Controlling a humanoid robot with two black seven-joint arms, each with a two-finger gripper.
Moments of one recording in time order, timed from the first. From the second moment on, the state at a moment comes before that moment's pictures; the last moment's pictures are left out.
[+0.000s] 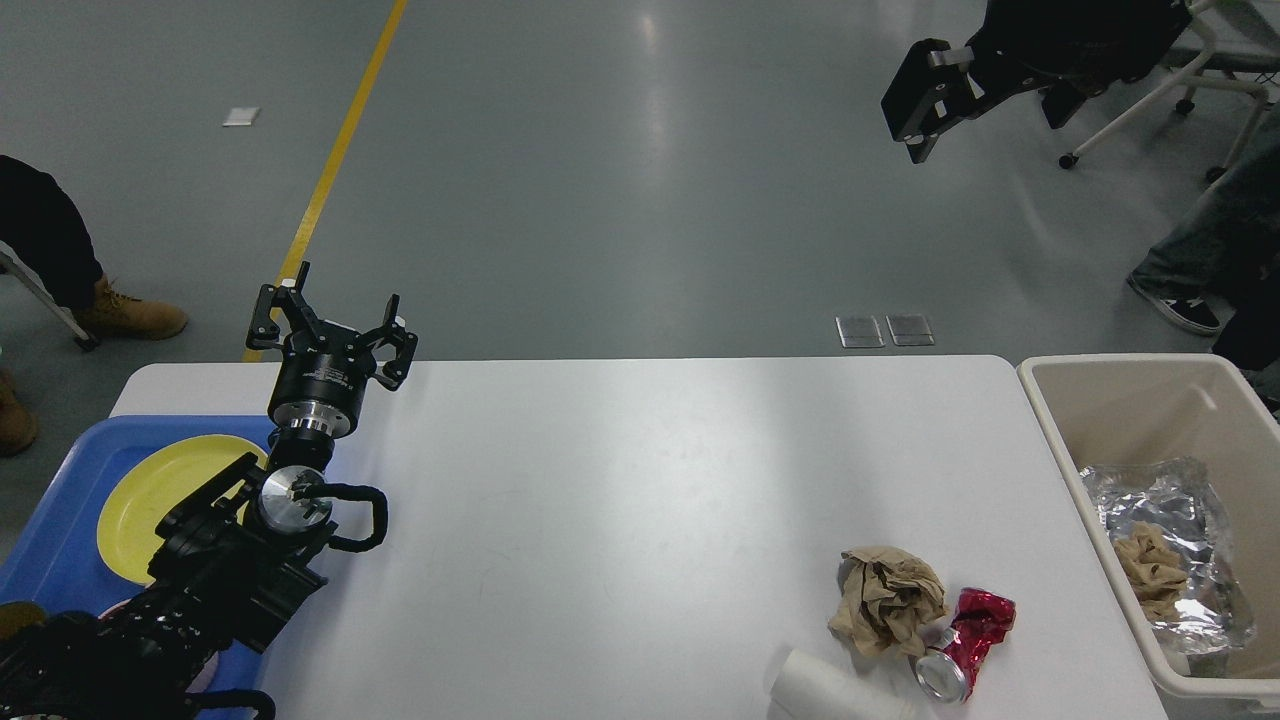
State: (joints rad) left arm -0.70 0.07 -0.99 -0.33 -0.14 -0.52 -0.40; right arm 2.42 -0.22 -1.16 1.08 -0.24 0.96 -0.20
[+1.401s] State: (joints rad) left arm -0.70 0.07 -0.99 -0.33 -0.14 -0.52 -0.40; right arm 1.79 -0.32 -1.12 1.50 -0.28 0.27 -0.21
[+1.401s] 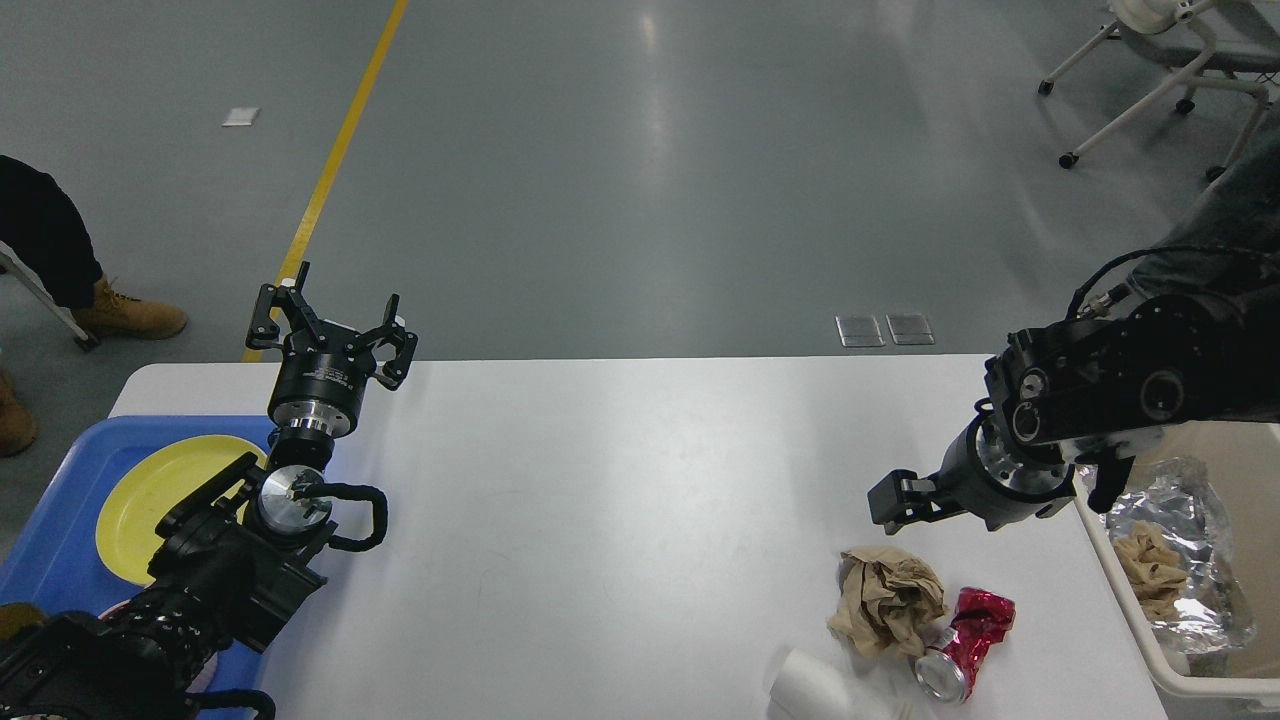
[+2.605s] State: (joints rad) left arm -0.70 0.07 -0.99 -0.33 -0.14 -0.52 -0.40; right arm 1.33 -0.27 -0.98 1.14 -0.31 0.37 -0.24
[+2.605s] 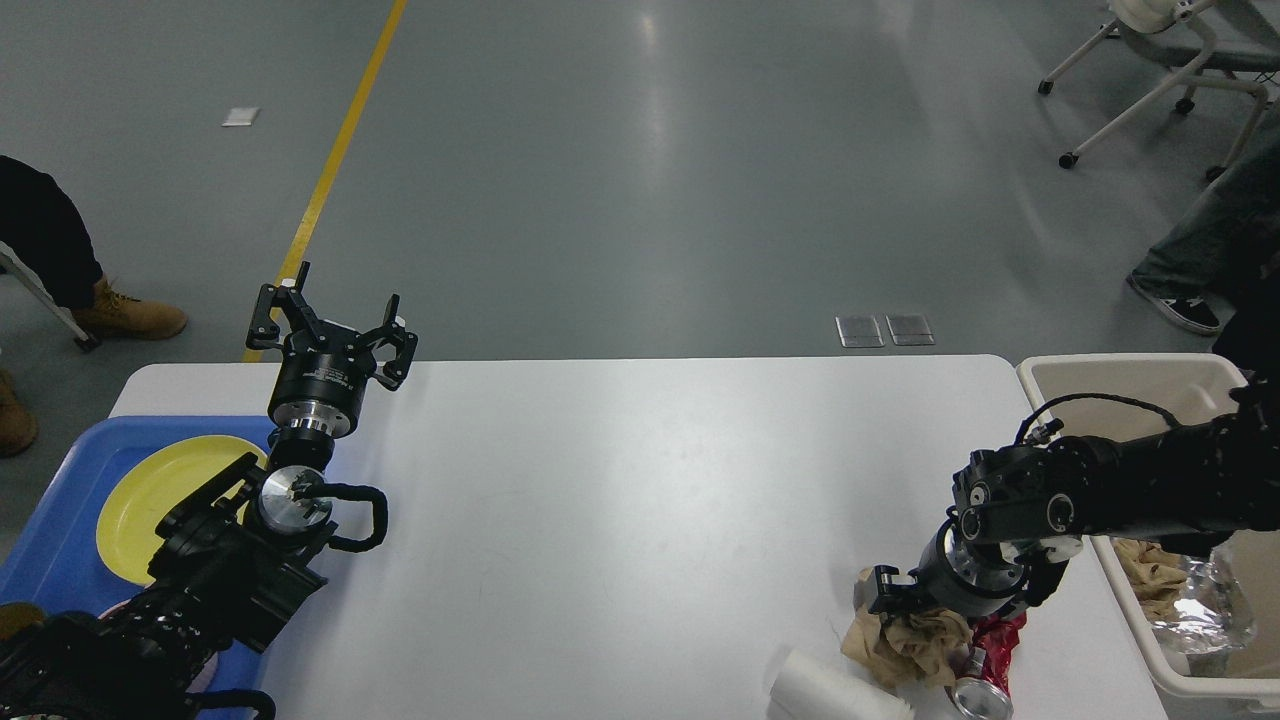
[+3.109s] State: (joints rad) left arm -0.70 0.07 -0.99 -0.33 -0.14 -0.52 -0.40; right arm 1.51 -0.32 -0.96 1.21 -0.31 0.59 -0.25
